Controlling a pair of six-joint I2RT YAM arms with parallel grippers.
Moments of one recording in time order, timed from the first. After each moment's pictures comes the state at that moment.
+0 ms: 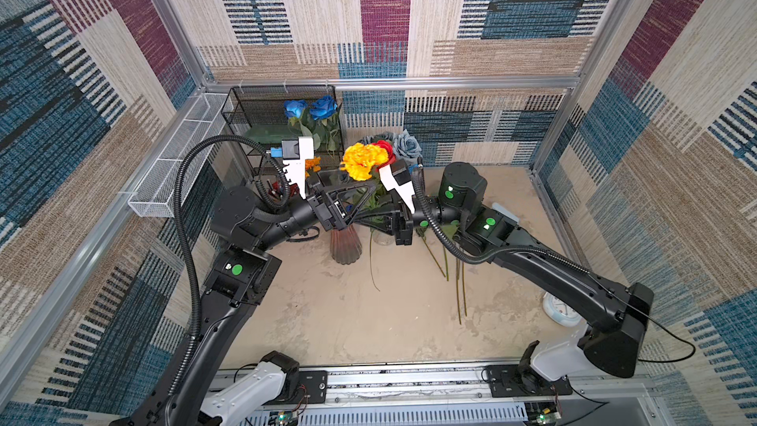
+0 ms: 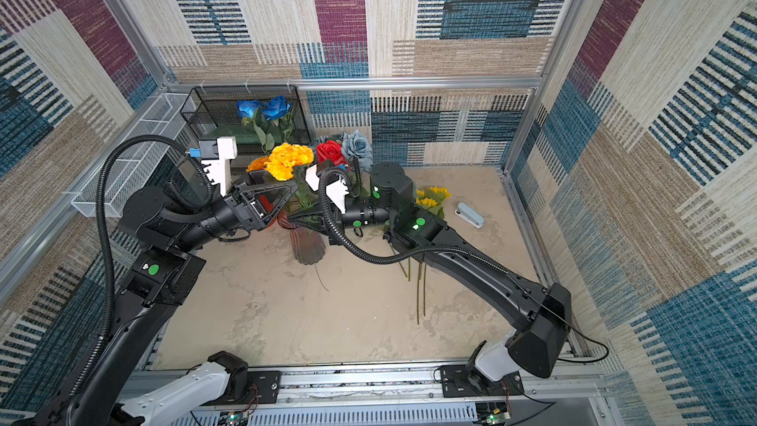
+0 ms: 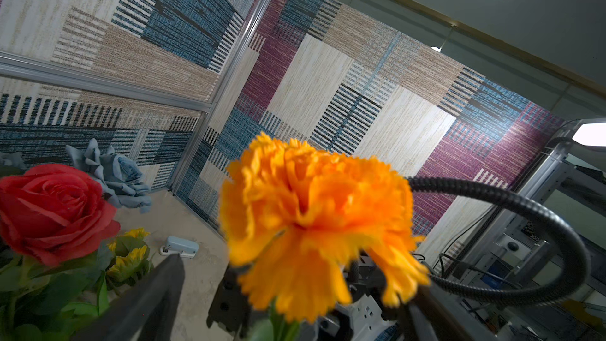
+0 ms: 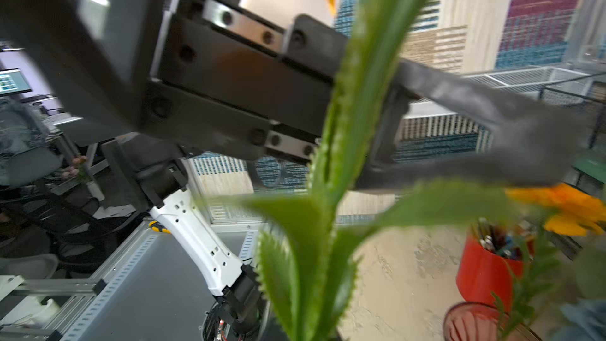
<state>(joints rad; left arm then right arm) -0.41 0.99 1.29 0.01 0.69 -0.72 0.81 1.47 1.48 0.03 -0.83 0.15</state>
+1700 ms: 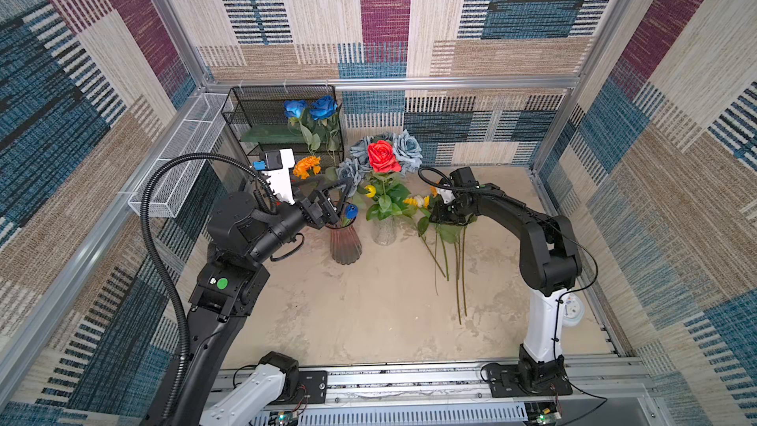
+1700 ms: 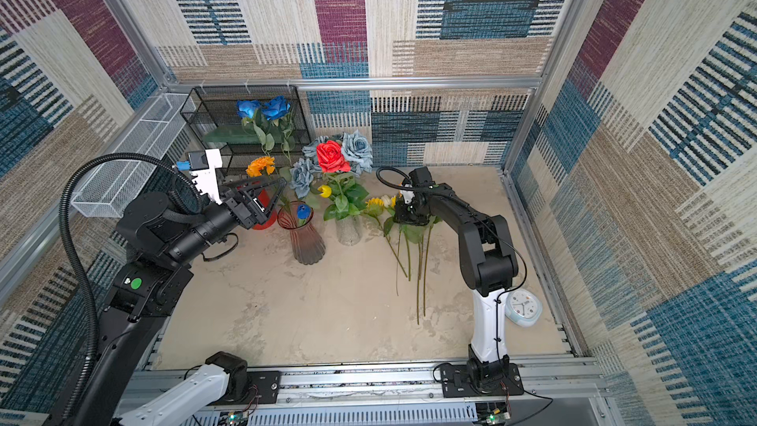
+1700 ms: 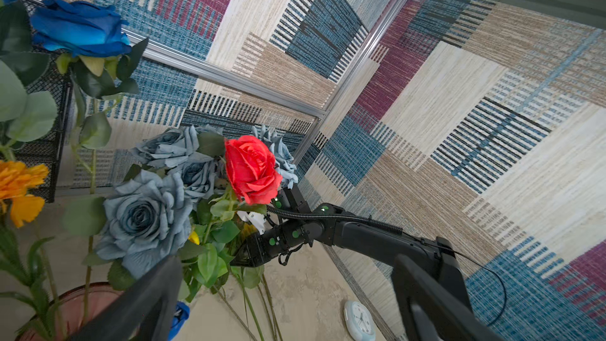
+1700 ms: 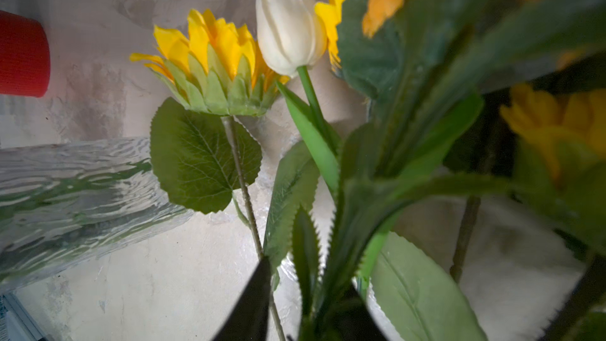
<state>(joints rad) -0.32 0.92 1.27 -0.30 0.37 -0.55 0.27 2.04 1.58 -0.66 -0.35 0.23</state>
